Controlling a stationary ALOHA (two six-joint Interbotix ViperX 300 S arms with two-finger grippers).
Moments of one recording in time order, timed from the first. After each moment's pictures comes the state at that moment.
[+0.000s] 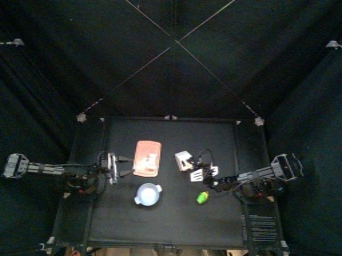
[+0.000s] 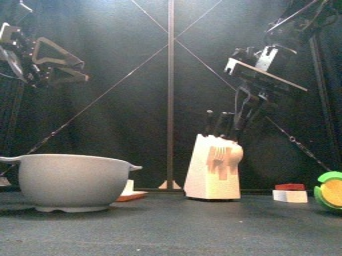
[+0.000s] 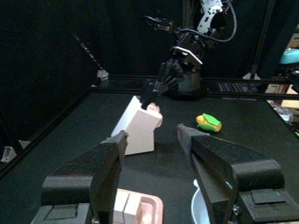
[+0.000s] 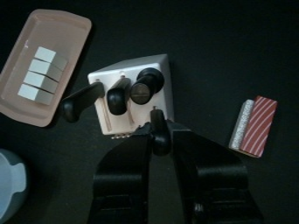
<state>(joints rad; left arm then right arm) 0.03 -0.88 1.34 -0.37 -0.52 0.38 0.17 -0.20 0.69 -0.95 0.98 2.06</state>
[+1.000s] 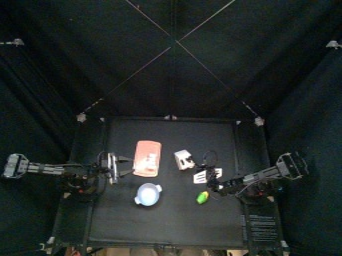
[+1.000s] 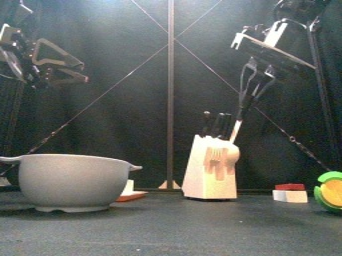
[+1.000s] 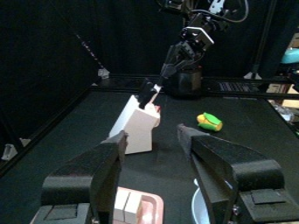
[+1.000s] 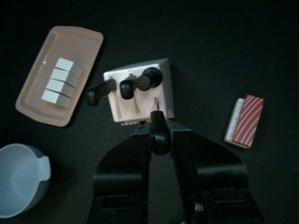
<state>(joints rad) 0.04 -0.88 1.34 -0.37 -0.52 0.38 0.31 -0.28 0.64 -0.93 1.13 2.06</state>
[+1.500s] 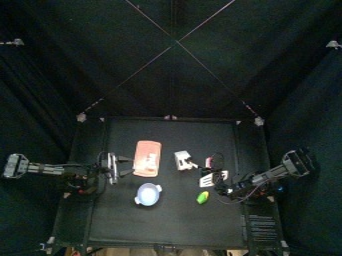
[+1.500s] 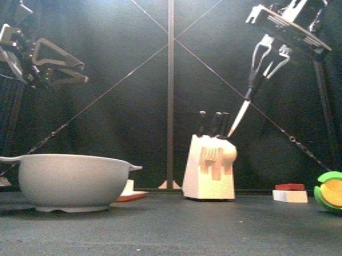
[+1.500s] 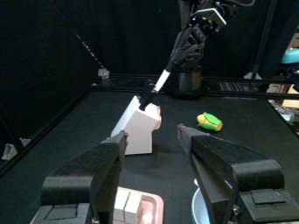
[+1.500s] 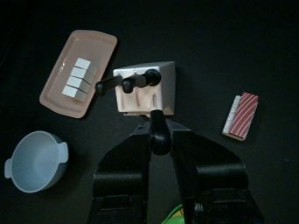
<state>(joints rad) 0.04 -0.88 1.34 -0.37 -0.52 0.38 0.42 -0.39 0.64 -0.94 1.23 2.06</state>
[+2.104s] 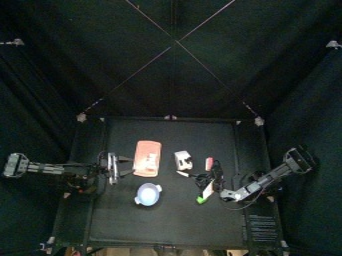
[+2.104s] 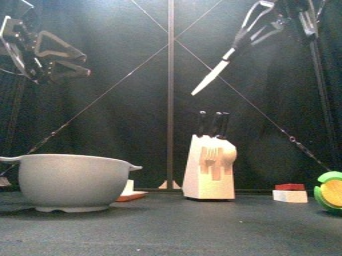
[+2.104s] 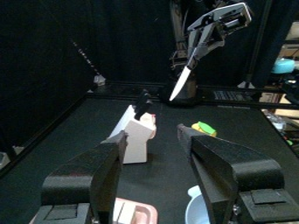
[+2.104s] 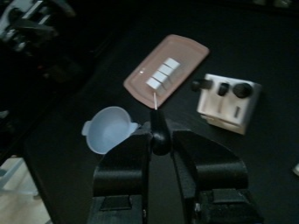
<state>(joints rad) -0.02 -0.88 1.30 -0.37 -0.52 0.36 0.52 -0.43 0.67 -1.23 0.98 2.06</state>
